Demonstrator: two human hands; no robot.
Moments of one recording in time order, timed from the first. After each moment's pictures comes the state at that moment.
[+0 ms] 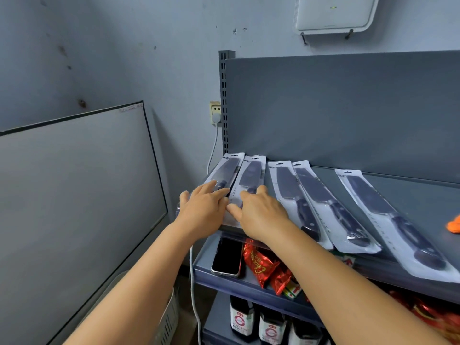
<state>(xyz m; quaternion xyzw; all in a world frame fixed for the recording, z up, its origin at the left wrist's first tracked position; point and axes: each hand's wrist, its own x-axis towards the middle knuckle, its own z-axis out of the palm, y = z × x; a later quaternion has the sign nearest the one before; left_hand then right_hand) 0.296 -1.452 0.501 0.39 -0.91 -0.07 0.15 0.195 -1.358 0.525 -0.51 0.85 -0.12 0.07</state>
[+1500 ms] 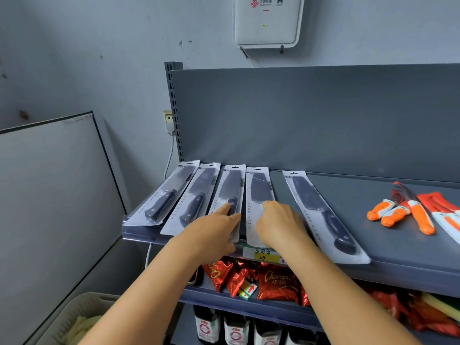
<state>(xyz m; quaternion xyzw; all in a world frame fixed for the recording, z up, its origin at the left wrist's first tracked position) 0.230 -1.354 0.527 0.25 -0.97 -0.07 -0.04 0.118 -1.261 0.532 -0.36 0.91 -0.18 0.08</state>
